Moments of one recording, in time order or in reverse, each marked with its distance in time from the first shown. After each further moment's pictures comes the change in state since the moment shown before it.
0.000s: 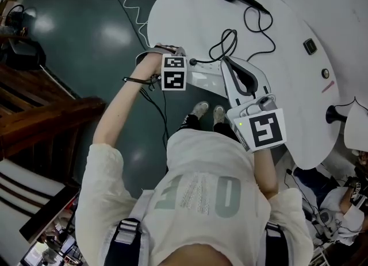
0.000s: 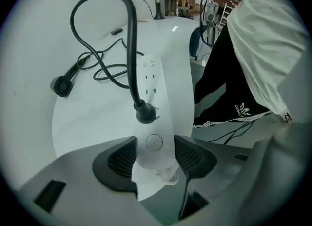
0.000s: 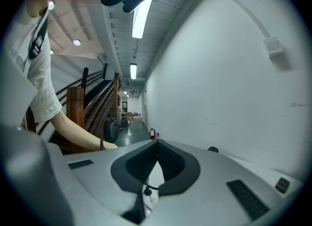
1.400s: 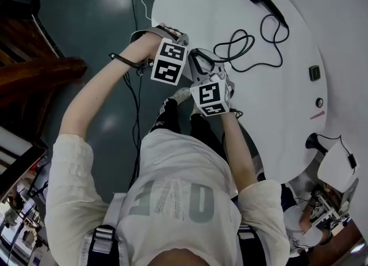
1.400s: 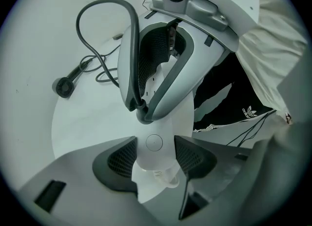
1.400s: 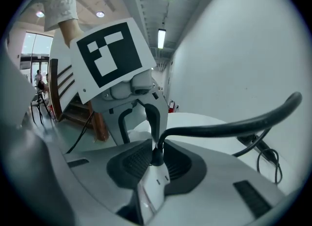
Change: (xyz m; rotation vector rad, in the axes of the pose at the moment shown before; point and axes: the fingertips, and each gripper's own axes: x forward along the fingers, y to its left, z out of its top) left arm -0.001 0.000 0.002 -0.002 -0.066 0.009; right arm 0.116 0.045 -0.193 -0.259 0.302 0.220
